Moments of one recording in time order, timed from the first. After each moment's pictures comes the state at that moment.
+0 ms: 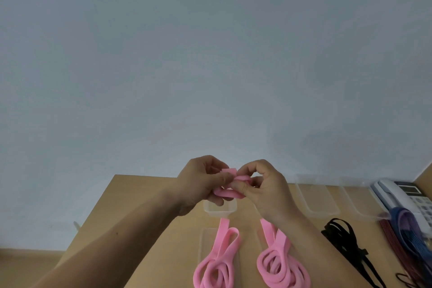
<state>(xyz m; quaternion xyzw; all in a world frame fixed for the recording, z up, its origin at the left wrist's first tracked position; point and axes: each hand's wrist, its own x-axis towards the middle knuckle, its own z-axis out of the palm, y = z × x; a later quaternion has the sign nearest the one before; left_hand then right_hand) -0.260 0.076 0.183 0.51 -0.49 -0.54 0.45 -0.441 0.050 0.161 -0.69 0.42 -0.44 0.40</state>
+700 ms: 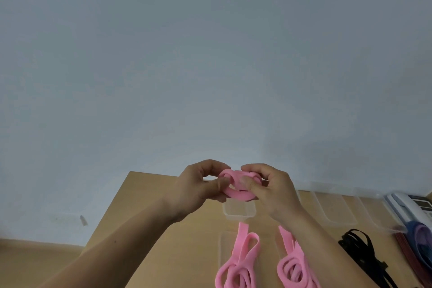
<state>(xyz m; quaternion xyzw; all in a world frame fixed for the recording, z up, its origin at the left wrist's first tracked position) -0.177 0.088 0.152 0.44 -0.54 -0.51 0.50 -0.381 0.046 0.158 -0.68 0.44 -0.41 0.42</state>
